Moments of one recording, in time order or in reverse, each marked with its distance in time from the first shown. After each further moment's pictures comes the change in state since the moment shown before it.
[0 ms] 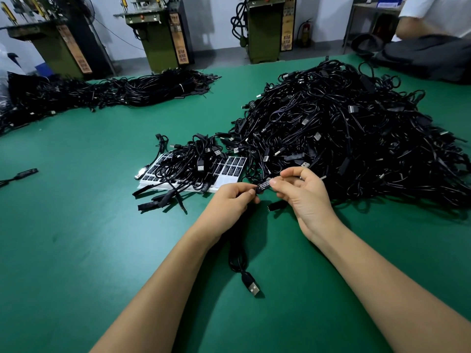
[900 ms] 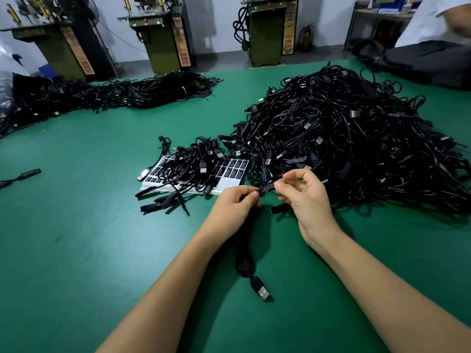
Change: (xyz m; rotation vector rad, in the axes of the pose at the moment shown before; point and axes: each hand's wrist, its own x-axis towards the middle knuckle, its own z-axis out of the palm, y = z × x) left_hand -0.006 0.005 0.004 0.147 0.058 0.079; right_hand -0.007 -0.004 0.005 -0.058 0.019 -0.073
